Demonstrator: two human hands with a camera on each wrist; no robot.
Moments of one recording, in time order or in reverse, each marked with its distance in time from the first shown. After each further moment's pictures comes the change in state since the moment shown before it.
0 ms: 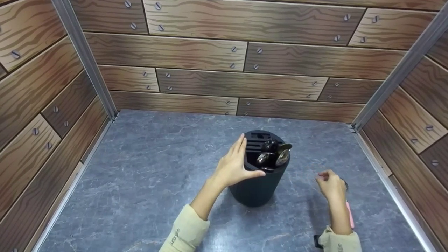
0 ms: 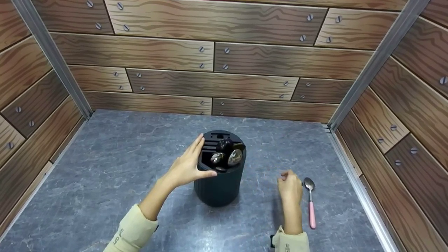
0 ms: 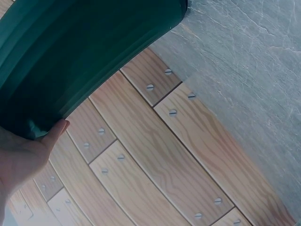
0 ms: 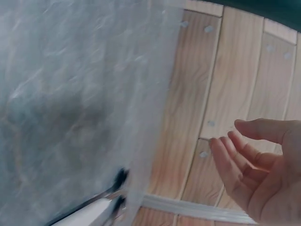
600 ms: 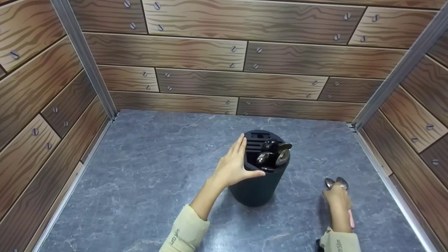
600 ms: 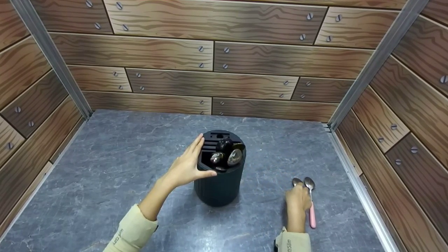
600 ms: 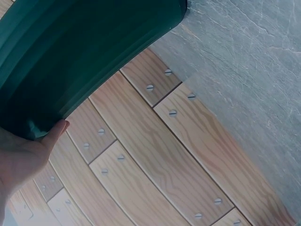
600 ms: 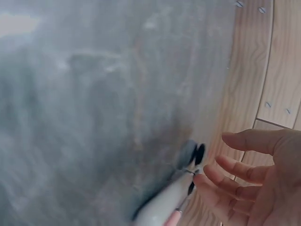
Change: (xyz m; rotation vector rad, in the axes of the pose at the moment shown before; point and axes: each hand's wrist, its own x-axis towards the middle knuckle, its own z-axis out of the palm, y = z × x) left_hand 0.000 0.000 0.000 0.006 -0.002 -0.003; right_hand 0.005 0.049 0.013 -0.162 -0.204 0.317
